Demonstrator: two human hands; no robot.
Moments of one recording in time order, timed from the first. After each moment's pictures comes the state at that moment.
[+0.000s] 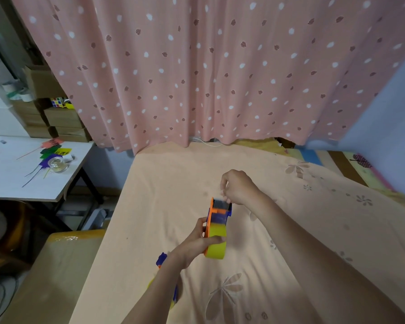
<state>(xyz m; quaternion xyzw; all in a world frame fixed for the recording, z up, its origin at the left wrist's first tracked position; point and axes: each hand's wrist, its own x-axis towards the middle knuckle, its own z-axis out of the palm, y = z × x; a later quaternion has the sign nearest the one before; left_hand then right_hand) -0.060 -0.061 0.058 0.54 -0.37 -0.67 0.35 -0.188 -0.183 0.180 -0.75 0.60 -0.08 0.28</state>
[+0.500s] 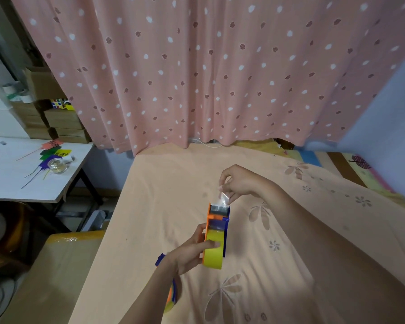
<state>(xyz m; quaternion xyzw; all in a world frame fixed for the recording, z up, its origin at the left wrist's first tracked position) -0.052 -0.048 0.052 0.46 -0.32 -0.75 0.35 -0.201 -0.201 0.202 -0.71 0.53 -0.06 0.47</state>
